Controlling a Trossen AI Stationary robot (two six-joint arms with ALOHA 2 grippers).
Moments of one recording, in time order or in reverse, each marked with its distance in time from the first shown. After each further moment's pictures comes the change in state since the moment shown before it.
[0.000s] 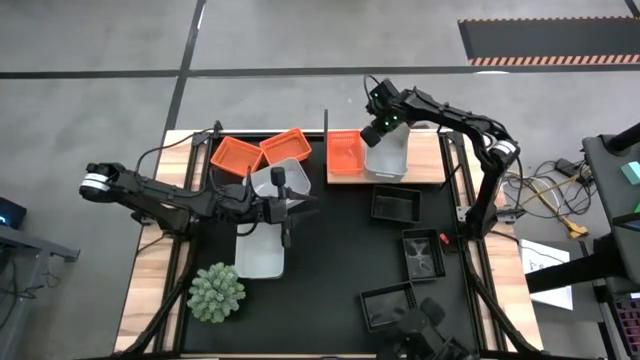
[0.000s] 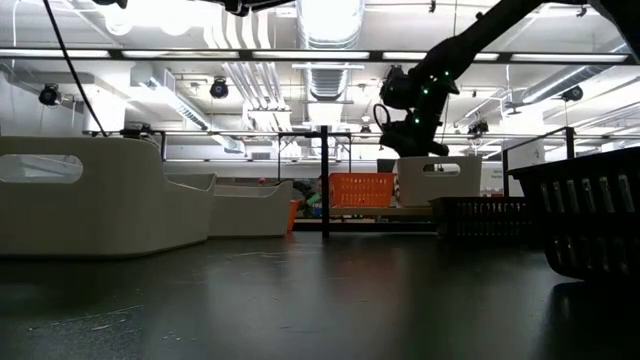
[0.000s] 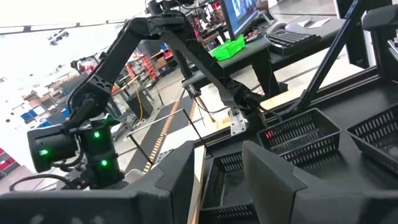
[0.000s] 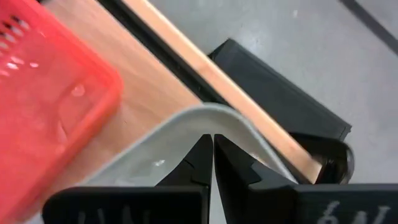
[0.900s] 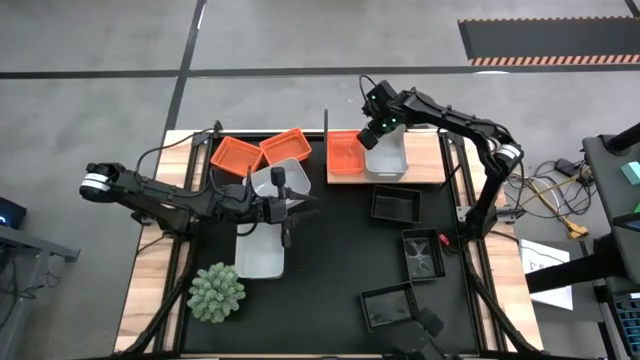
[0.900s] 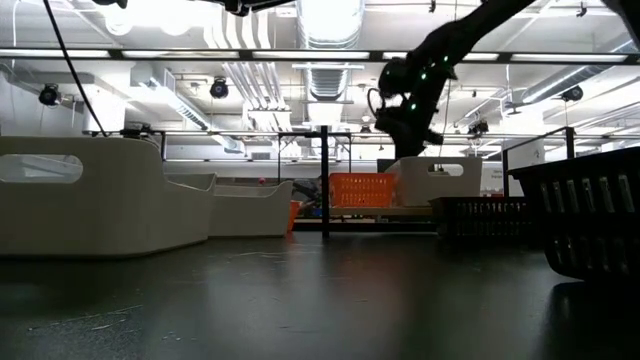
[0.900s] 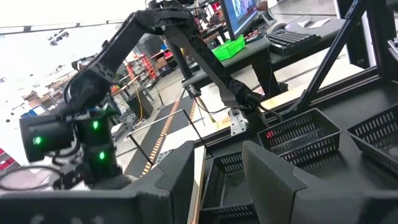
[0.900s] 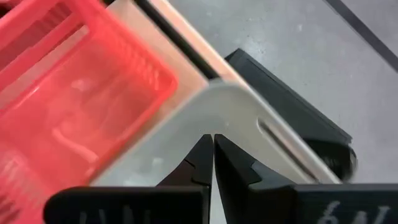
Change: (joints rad) left arm 0.000 0.000 0.000 0.000 0.000 0.000; right arm 0.069 -0.060 0.013 -0.050 0.009 0.012
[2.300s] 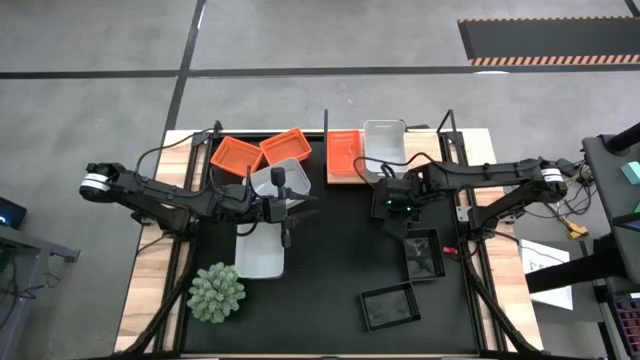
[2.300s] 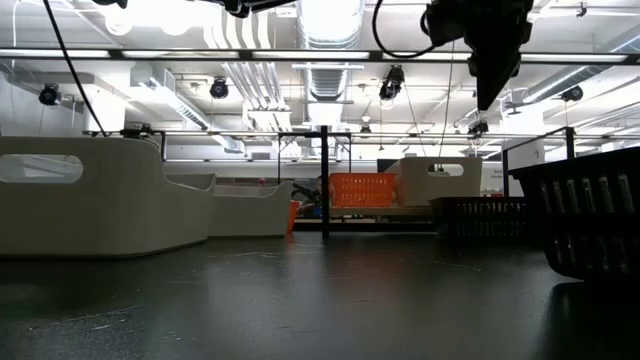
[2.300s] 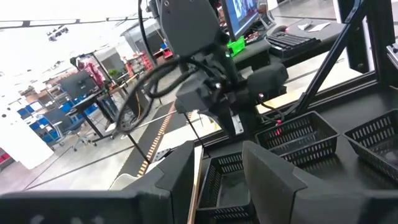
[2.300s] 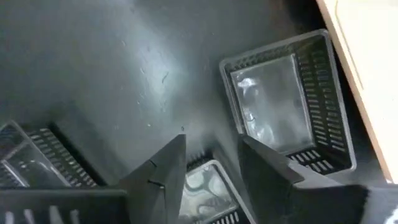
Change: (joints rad) left arm 0.000 0.000 0.000 0.000 0.001 -0.029; right arm 0.766 -0.358 -0.191 -0.443 -0.008 0.498
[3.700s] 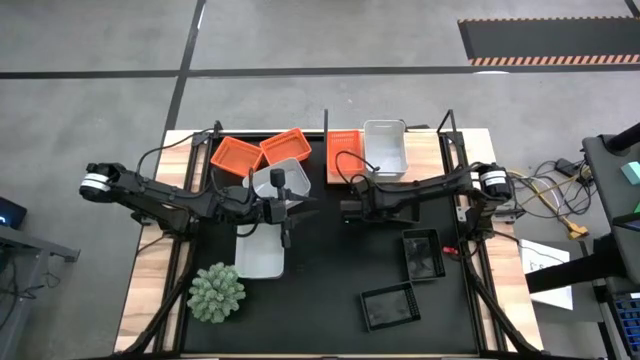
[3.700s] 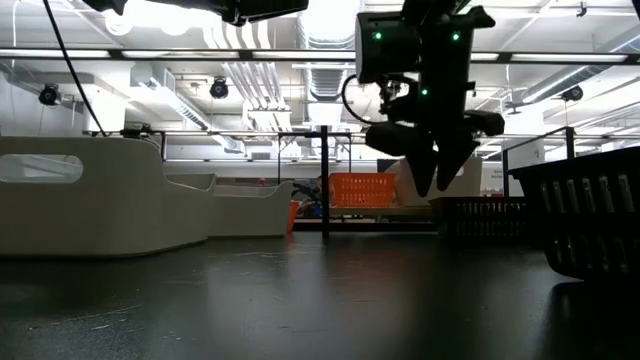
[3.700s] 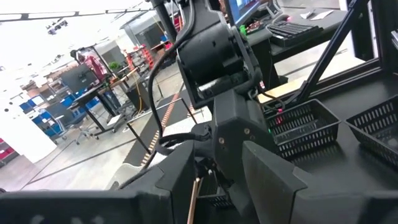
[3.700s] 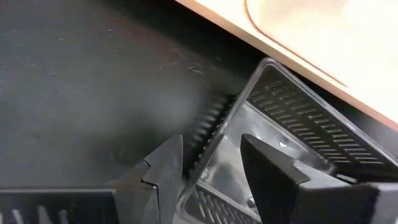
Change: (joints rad) left arm 0.000 0.000 -0.030 0.001 -0.019 0.001; right arm -0.008 0.418 0.009 0.161 0.431 0.653
